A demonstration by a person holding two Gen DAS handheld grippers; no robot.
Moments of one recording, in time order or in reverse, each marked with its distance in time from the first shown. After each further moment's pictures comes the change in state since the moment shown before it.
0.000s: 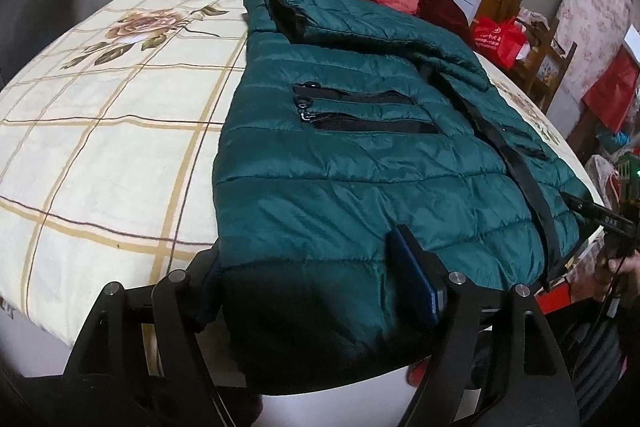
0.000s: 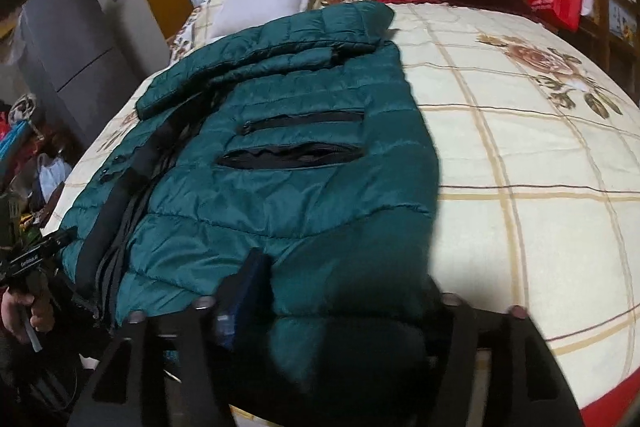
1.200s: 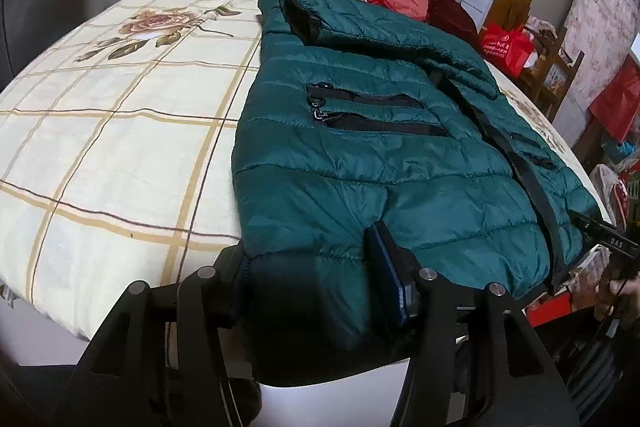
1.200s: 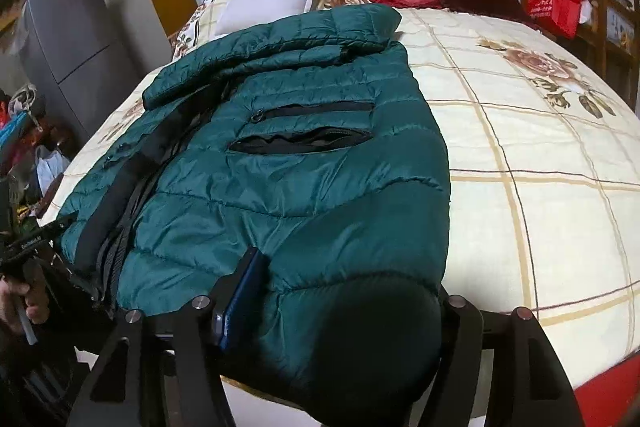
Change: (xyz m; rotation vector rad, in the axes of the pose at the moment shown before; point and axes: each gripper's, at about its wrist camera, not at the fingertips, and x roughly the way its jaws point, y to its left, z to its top) left arm -0.005 0.004 -0.006 -0.025 -0.026 0.018; right arm -0.002 0.010 -0.017 -0.005 -0.018 -0.017
